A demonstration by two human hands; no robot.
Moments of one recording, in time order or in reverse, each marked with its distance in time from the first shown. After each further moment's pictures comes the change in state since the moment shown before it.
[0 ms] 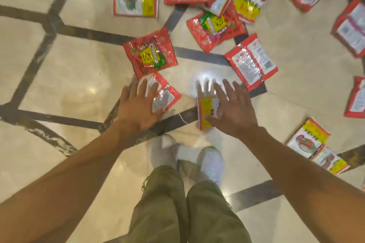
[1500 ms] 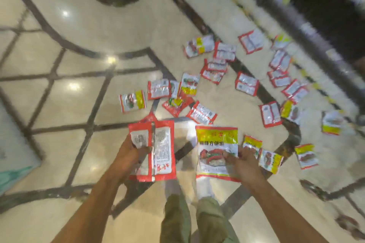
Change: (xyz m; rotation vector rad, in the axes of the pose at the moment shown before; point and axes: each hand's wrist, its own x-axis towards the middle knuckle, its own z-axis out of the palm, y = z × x) left_hand -0.249 0.065 -0.367 -1.367 -0.099 -0.028; right_hand -0.296 -0.034 -0.301 1.528 0.319 0.568
